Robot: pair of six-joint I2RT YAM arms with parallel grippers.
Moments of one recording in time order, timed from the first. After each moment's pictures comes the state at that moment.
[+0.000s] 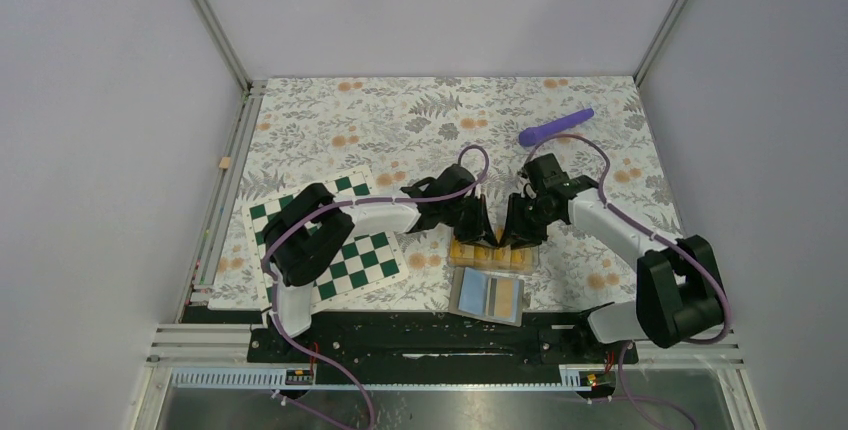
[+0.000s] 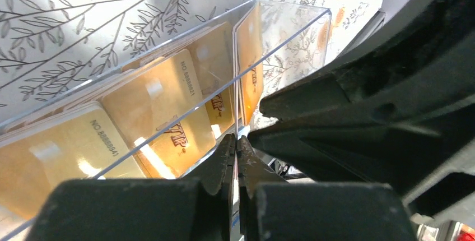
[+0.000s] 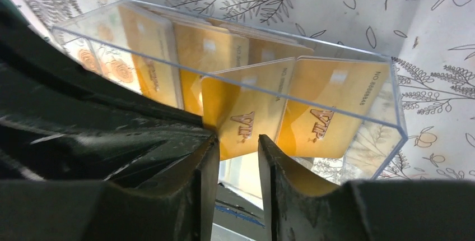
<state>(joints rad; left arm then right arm) -0.90 1.92 1.17 -0.02 0.46 -0.94 0.38 1.41 0.83 -0.68 -0.31 0.51</state>
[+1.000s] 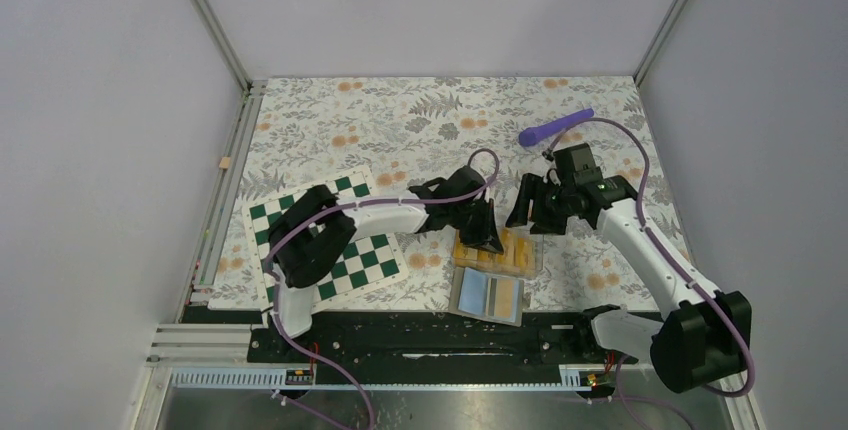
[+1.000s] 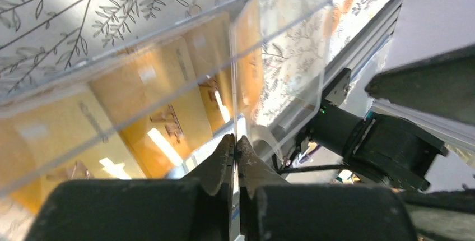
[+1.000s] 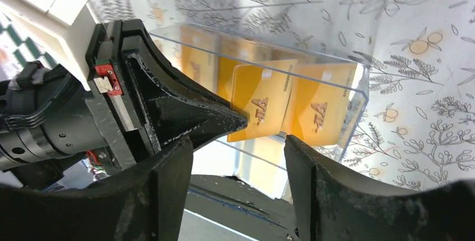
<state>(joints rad) -0.95 1.95 1.24 -0.11 0.45 -0.92 0.28 1.19 0.89 -0.80 -0.29 0.49</state>
